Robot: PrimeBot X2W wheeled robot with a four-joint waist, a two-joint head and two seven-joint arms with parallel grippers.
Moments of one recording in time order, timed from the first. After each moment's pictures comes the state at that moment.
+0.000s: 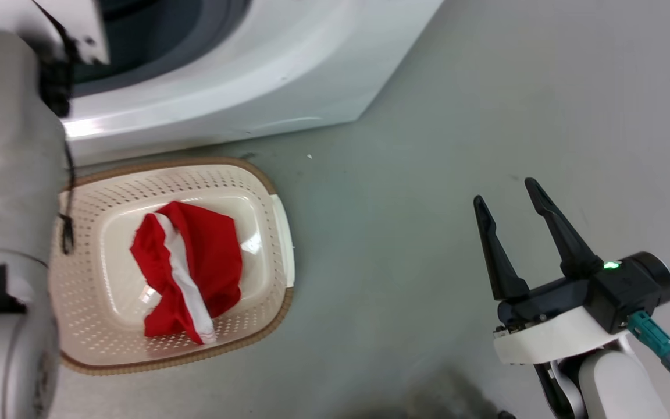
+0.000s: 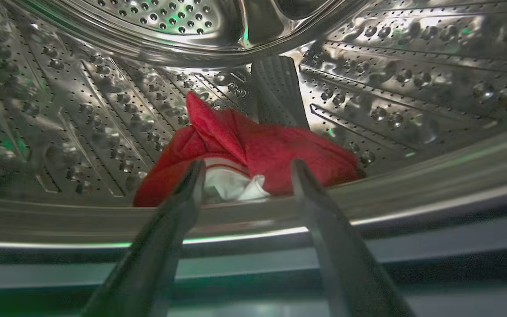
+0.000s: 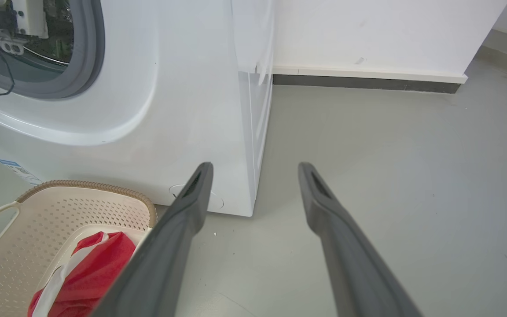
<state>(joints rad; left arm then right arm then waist) -1.25 0.29 -0.13 1.05 -0.11 0.06 0.05 -0.16 -0.08 0.18 -0.04 0.07 0.13 -0.21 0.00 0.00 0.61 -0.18</state>
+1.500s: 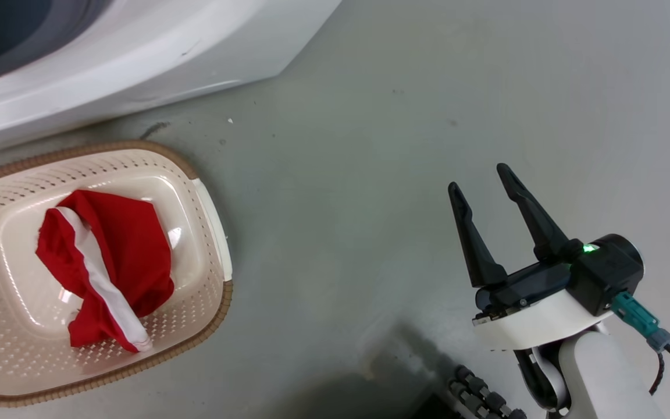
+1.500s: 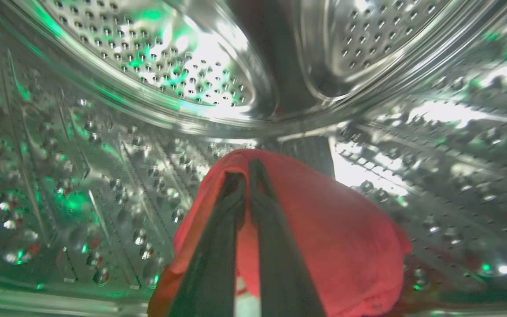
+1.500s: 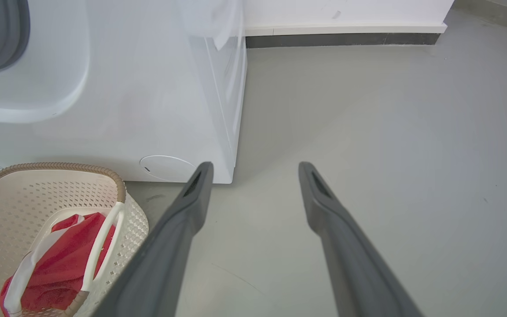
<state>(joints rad) -1.31 0.56 -0.14 0.57 -0.08 0.22 0.33 -0.25 -0.09 0.26 0.04 0.17 0.13 -0.26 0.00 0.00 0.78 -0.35</state>
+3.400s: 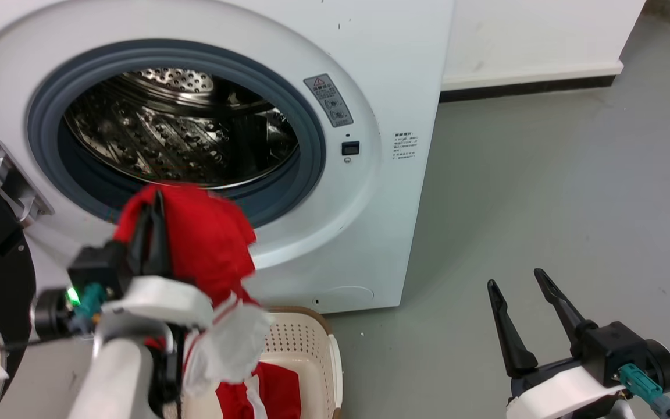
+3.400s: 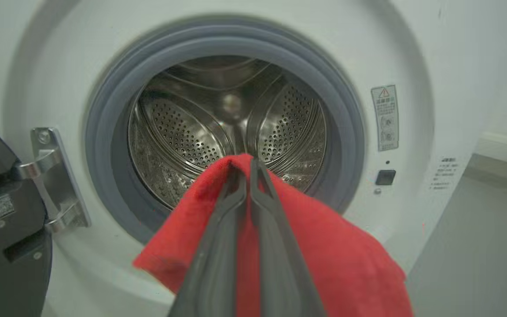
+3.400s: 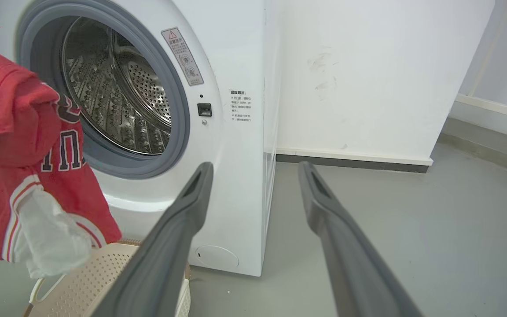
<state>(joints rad) -0.29 0.22 -0.14 0.16 -0.28 0.12 -0.18 0.06 -0.05 0.11 -0.07 0.05 0.13 -0.09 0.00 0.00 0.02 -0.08</state>
